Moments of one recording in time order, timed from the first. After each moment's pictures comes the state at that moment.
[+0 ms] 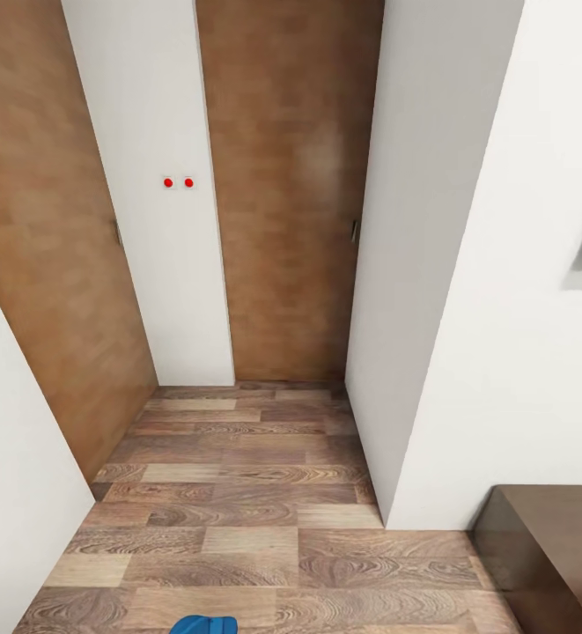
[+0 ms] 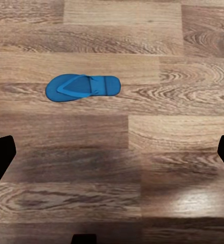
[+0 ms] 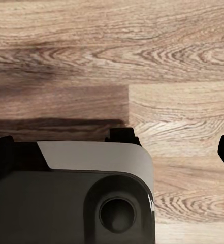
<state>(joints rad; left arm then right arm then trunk) -0.01 -0.04 0.00 -0.59 0.00 -0.12 0.00 0.00 -0.01 -0.03 -0.37 0.00 -0.02 0.01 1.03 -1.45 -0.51</state>
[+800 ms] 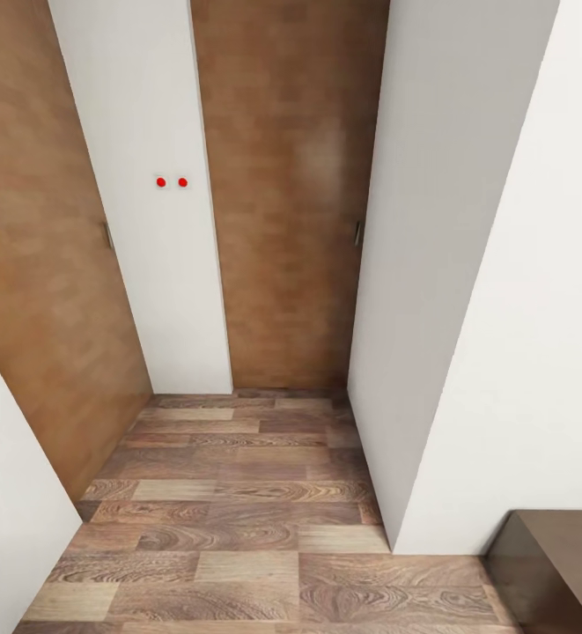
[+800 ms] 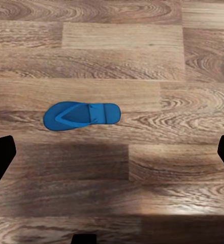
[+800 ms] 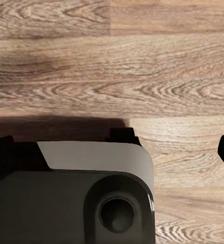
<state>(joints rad) -0.01 -0.04 0.00 -0.59 0.00 -0.12 0.00 0.00 -0.01 -0.03 -0.37 0.00 -0.02 0.01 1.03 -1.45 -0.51</state>
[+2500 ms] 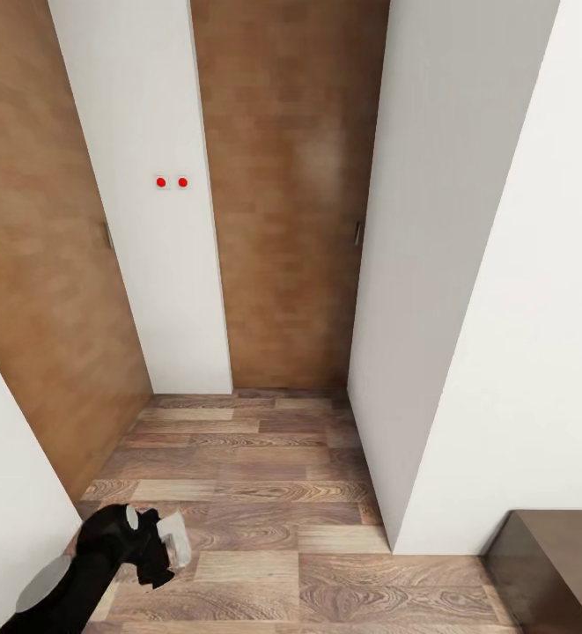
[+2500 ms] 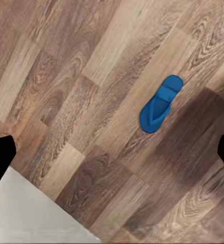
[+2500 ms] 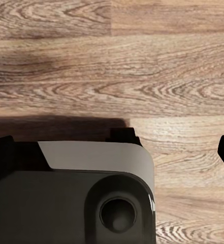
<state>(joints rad) -0.34 0.19 -0.15 -1.21 -0.97 0.54 -0.99 0.00 -0.01 -0.03 -0.37 0.00 -0.02 0.01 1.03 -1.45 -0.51</state>
